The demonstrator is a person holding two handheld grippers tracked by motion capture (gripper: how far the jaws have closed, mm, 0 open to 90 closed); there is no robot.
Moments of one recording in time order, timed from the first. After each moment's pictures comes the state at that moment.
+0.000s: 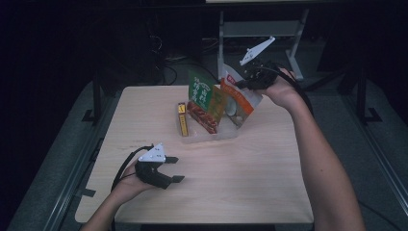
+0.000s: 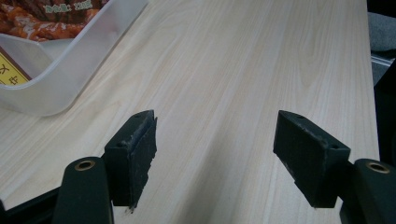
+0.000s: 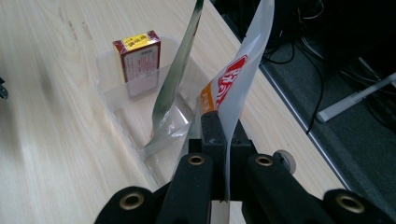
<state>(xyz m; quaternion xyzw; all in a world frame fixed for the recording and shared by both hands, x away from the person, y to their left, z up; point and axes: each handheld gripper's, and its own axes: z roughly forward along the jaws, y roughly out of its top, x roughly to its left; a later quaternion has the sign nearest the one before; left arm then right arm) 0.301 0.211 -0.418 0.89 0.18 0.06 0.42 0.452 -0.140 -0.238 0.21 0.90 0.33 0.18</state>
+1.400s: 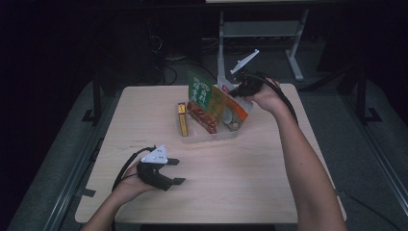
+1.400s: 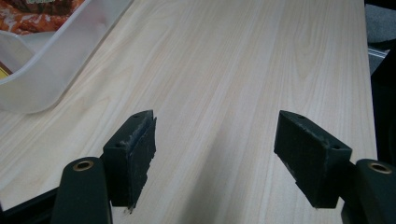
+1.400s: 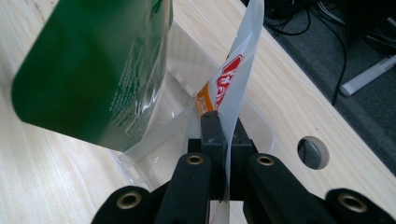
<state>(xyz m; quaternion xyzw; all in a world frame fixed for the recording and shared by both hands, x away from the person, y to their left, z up) 0.300 0.208 -0.422 0.90 0.17 0.05 0.41 0.493 -0.125 -0.299 0.26 0.90 0.31 0.14</state>
